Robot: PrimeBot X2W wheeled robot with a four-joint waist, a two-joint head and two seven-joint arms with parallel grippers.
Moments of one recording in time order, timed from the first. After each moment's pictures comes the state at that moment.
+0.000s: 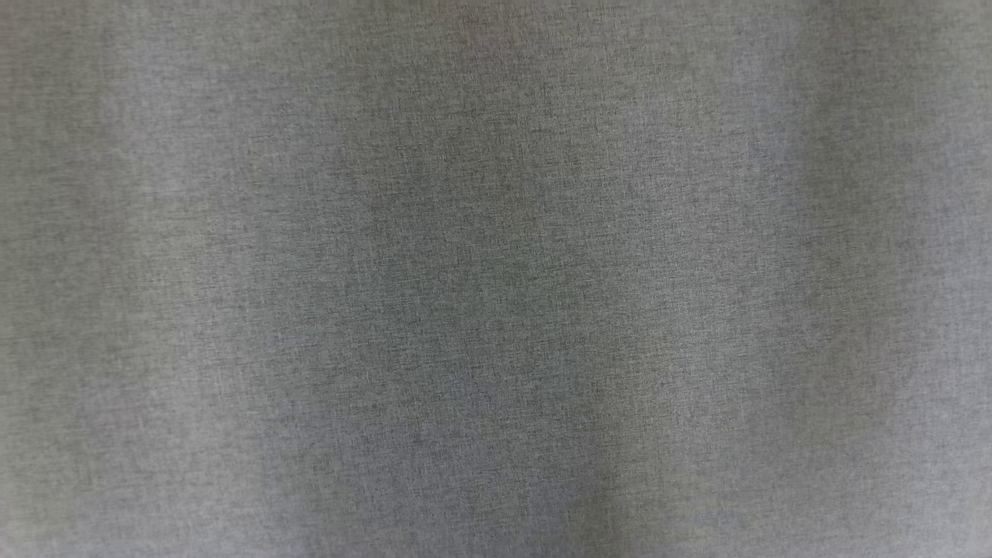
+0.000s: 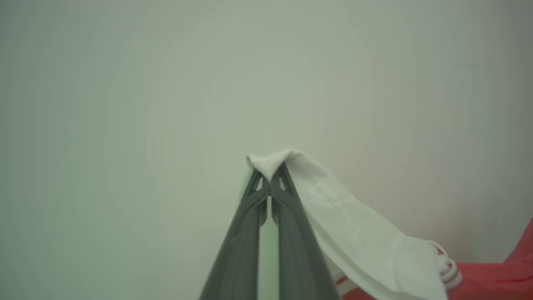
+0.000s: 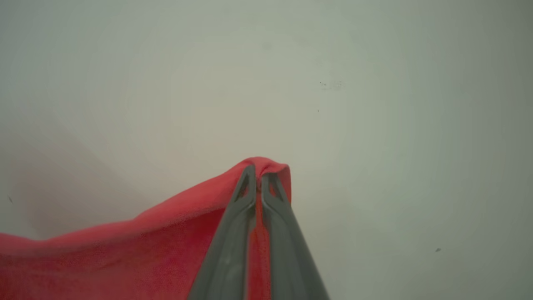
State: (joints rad) left arm -2.19 0.30 -0.60 1.04 -0.60 -0.13 -0.18; right arm -2.03 -0.36 0.44 1.06 0.51 0.13 -0.06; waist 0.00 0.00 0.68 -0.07
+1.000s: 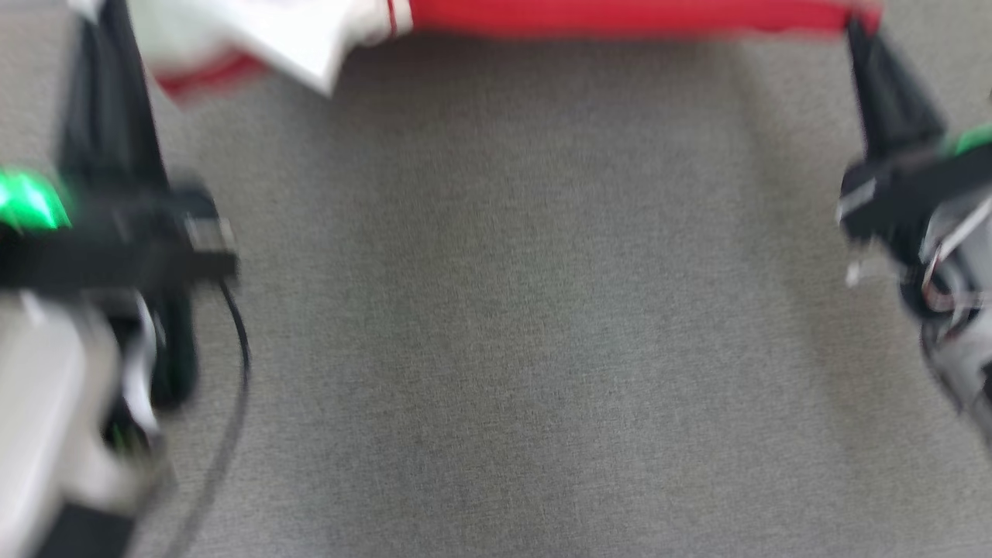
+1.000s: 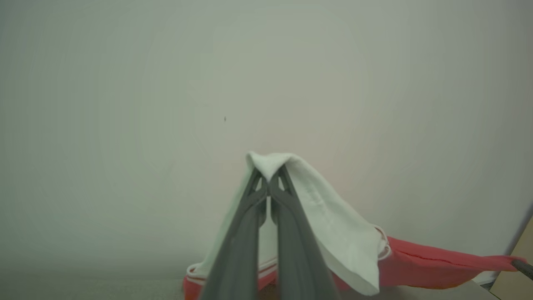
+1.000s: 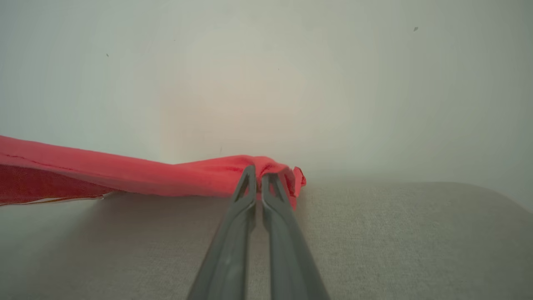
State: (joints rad) left arm -0.78 0.48 -0.38 -0.01 -0.78 0.20 -0.26; right arm -0.92 -0.62 0.55 0.50 0.84 0.13 -0.24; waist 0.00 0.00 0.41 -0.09
